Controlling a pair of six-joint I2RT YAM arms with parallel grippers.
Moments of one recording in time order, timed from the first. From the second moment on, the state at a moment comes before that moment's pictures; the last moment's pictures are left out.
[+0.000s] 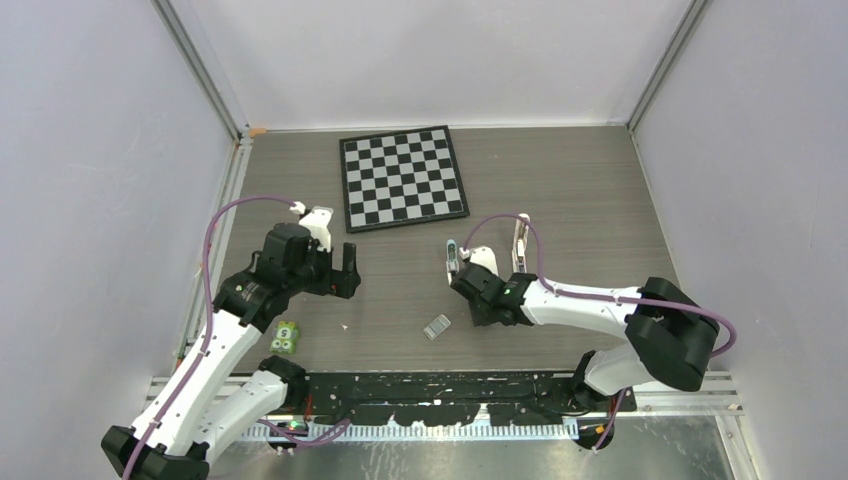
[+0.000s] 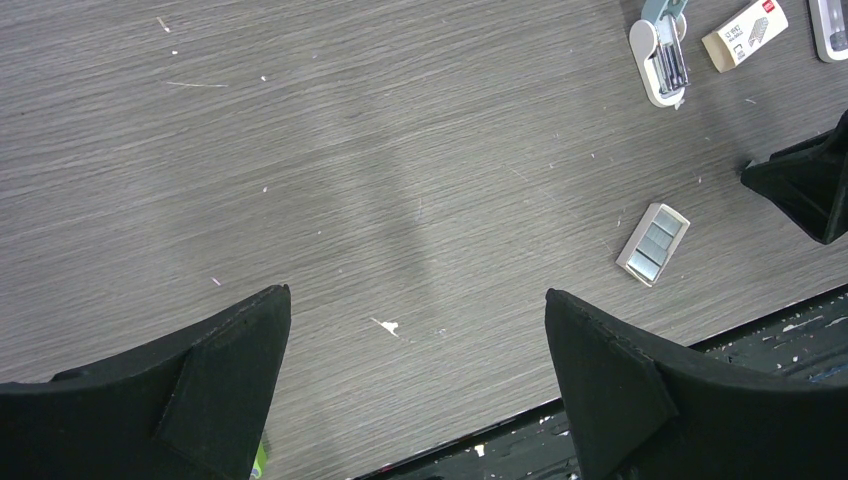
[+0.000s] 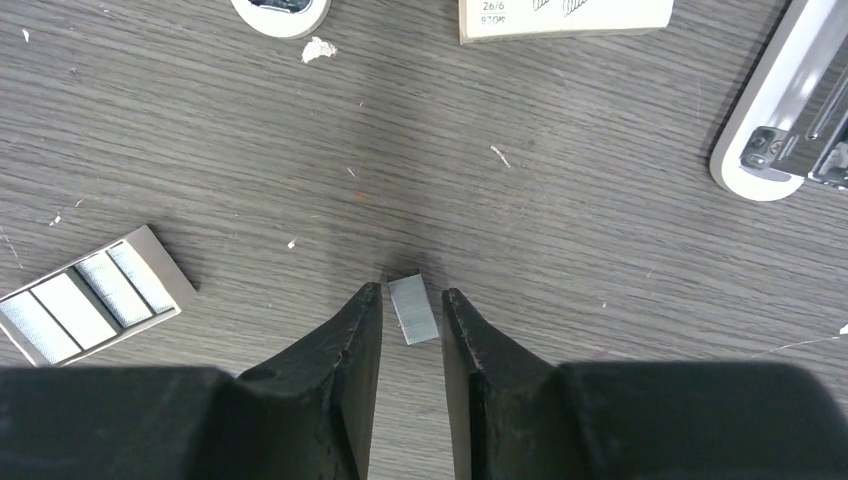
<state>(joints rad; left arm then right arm) -0.43 0.79 0.84 -0.78 0.02 -0.21 0.98 1.41 0.71 -0.47 0.36 0.62</state>
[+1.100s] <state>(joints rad) -0.43 0.79 0.84 -0.78 0.02 -0.21 0.92 1.41 0.69 -0.43 0.24 0.59</state>
